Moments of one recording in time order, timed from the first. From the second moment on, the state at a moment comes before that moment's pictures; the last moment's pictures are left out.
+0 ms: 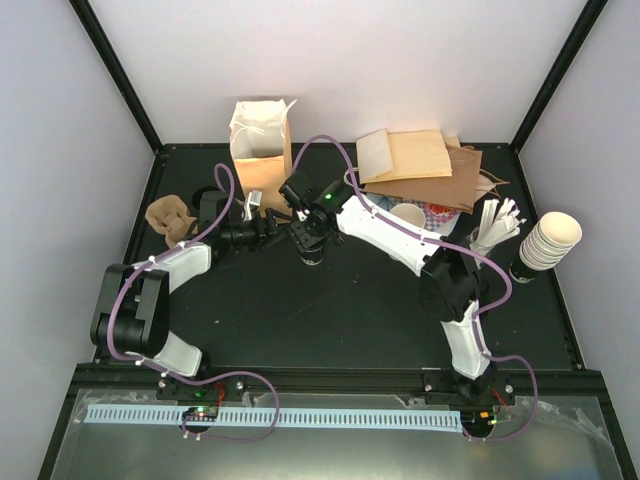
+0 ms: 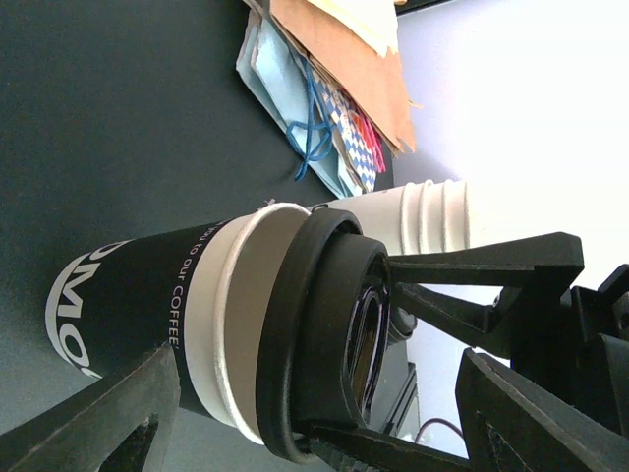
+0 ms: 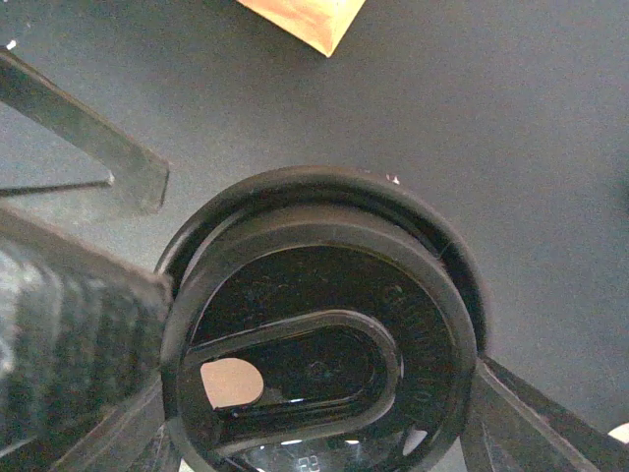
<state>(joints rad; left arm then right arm) -0.15 1.51 0.75 0.18 0.91 -0.81 0.87 2.06 1.90 -1.01 0.16 0.21</state>
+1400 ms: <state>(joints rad) -0.15 1.57 0.75 0.26 0.95 -0.87 0.85 2.10 1.96 -1.04 0.15 0.19</state>
